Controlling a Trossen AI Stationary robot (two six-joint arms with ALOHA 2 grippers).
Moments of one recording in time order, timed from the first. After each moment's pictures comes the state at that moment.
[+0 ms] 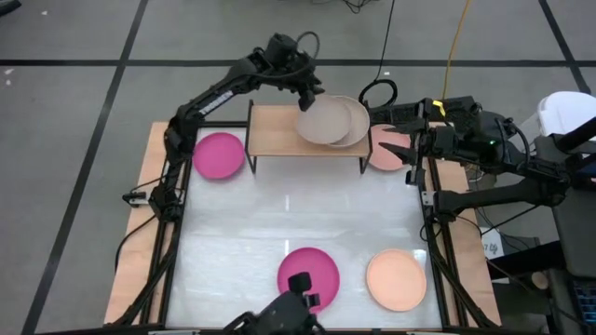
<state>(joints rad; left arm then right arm) 0.65 2.14 2.31 -0.72 0.36 0.22 -0.12 0.80 1.14 -0.20 -0.03 -0.34</state>
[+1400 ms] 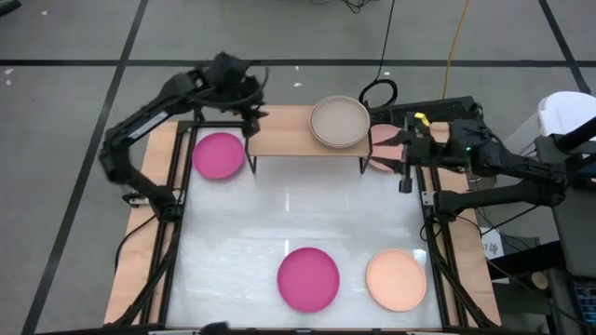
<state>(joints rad) 0.61 1.55 1.80 -1.01 0.13 0.36 -0.12 0.80 1.07 -0.34 -0.02 -0.33</state>
